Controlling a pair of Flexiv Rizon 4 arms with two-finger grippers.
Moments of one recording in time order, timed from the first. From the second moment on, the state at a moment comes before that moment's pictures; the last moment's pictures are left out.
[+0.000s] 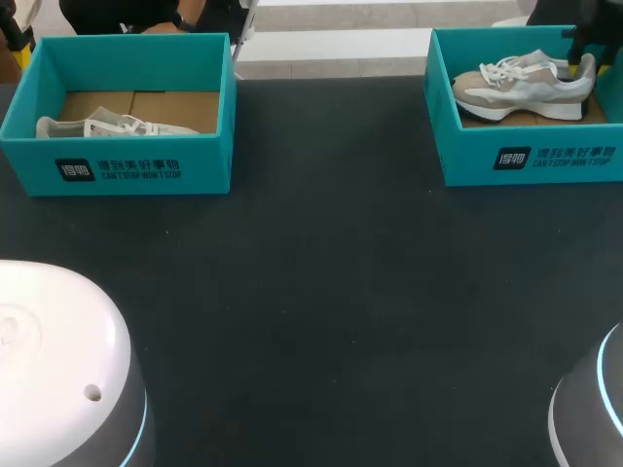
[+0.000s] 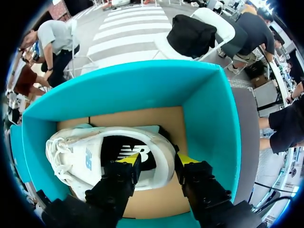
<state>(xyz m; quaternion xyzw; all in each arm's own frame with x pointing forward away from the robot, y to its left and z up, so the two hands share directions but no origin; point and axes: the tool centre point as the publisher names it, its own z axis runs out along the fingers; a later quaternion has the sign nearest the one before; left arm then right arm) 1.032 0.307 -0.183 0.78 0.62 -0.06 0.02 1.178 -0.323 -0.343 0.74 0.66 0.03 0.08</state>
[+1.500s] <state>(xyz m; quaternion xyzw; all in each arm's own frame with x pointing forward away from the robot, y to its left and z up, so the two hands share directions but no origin) 1.032 0.307 -0.183 0.78 0.62 -0.06 0.02 1.137 -0.336 -0.202 0.72 0.69 0.03 0.09</state>
